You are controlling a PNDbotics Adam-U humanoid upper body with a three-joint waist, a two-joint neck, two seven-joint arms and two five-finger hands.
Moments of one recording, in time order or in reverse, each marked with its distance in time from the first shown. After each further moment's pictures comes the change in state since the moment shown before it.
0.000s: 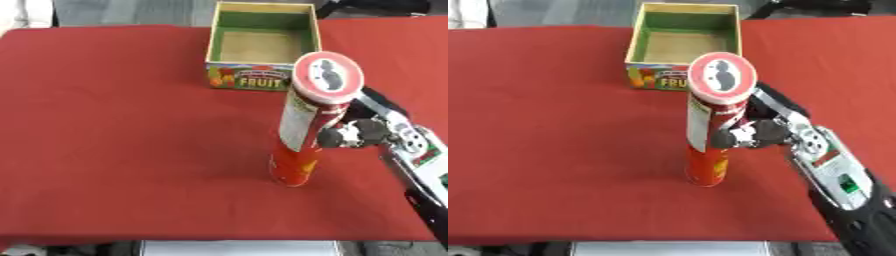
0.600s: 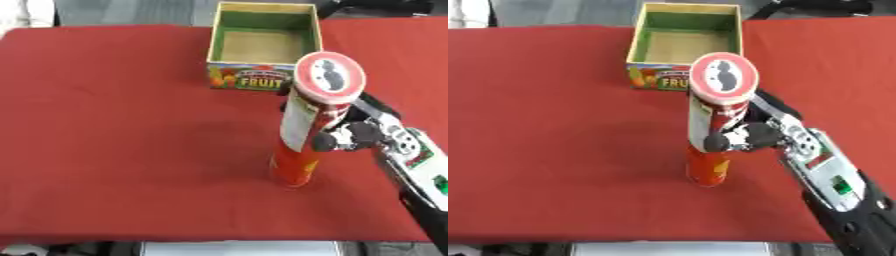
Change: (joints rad) left arm -0.001 0.000 0.000 0.000 0.000 -0.002 -0.002; right arm 0.015 0.007 0.019 -0.007 0.001 0.012 -0.003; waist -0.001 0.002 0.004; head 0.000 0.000
